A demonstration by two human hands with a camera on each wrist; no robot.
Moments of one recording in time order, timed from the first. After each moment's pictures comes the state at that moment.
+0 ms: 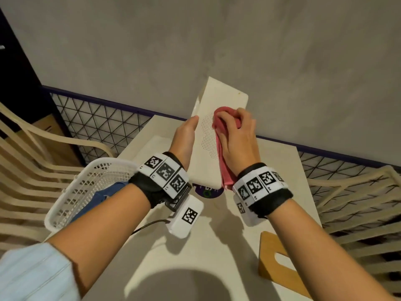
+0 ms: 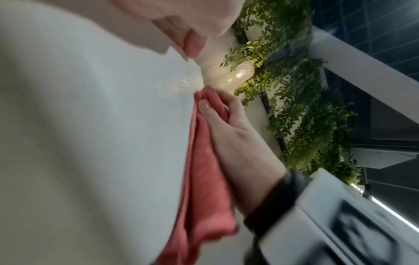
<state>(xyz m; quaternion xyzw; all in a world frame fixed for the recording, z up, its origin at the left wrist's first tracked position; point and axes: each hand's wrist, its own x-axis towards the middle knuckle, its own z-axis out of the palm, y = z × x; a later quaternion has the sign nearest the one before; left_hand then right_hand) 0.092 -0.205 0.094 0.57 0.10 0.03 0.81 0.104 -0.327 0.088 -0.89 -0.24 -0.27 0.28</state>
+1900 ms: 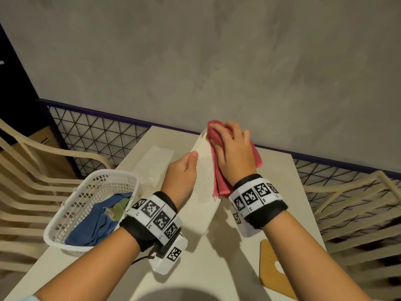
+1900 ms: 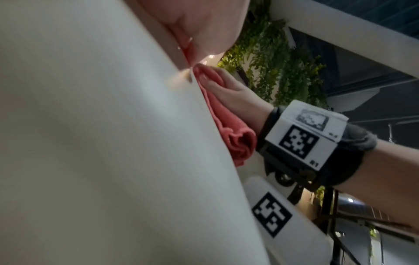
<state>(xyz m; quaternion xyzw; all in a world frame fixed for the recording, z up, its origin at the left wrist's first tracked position) 0.049 -0.204 0.060 0.78 0.04 0.15 0.60 0.099 -0.322 0.092 -0.90 -0.24 -0.26 0.25</state>
